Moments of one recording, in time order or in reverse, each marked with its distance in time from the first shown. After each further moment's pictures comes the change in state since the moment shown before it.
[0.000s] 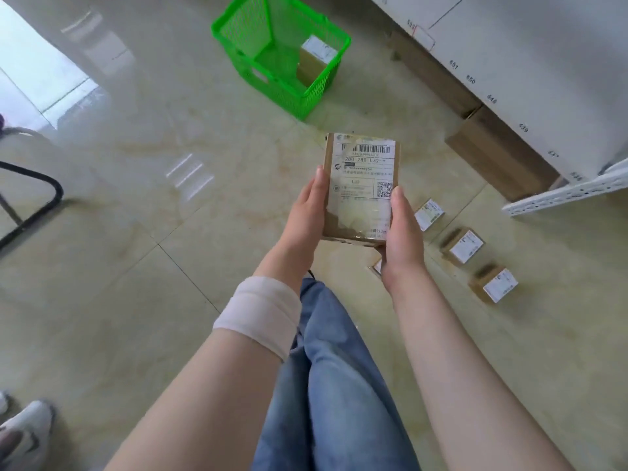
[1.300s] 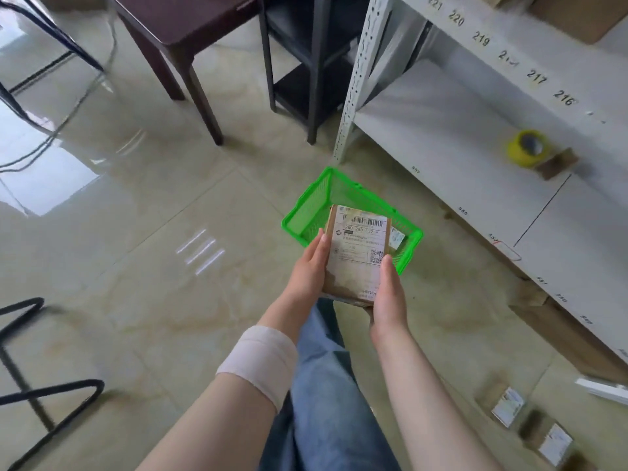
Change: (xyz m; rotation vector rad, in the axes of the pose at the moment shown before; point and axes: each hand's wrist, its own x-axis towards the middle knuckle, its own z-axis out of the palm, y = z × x) left_hand 0.451 0.390 -0.261 0.038 -0.072 -0.009; right_hand 0.343 -0.228 0.493 0.062 0.092 0.003
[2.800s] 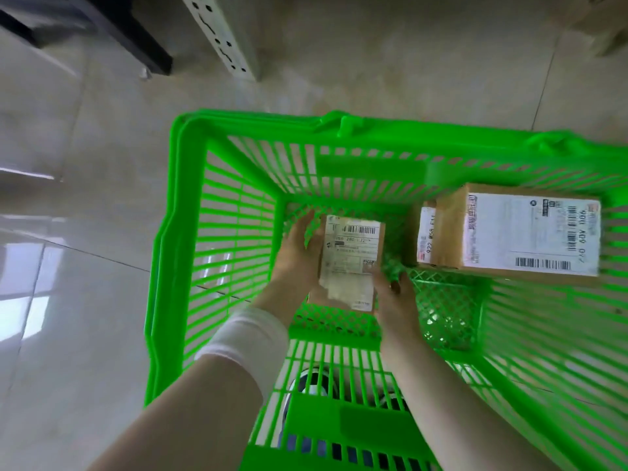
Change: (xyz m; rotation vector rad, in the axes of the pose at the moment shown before) left_hand 0.667 -0.271 0.049 0.788 -0.145 -0.130; right_hand 0.602 0.323 0.019 0.131 0.401 0.425
